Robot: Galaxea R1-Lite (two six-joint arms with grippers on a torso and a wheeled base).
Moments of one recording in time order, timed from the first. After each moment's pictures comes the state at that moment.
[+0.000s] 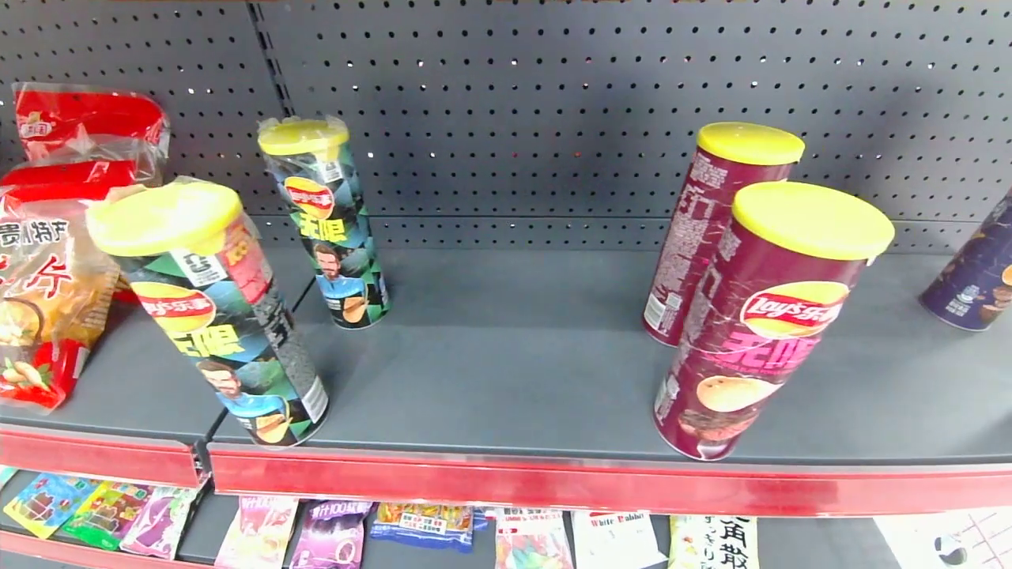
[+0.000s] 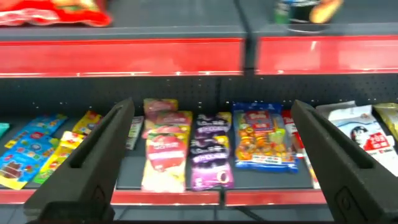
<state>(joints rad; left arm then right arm) 0.00 0.00 0.00 0.00 -0.04 0.02 0.00 0.00 0.00 0.00 0.02 0.00</state>
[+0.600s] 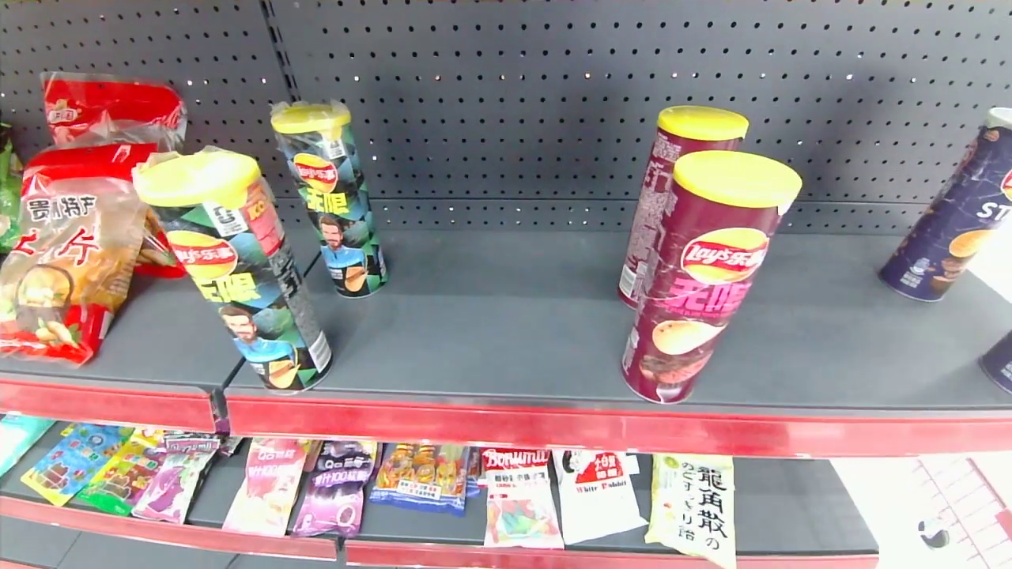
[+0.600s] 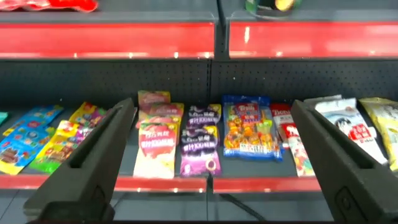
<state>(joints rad) 0.00 0.00 0.00 0.00 -0.04 0.01 0.00 0.00 0.00 0.00 0.02 0.00</state>
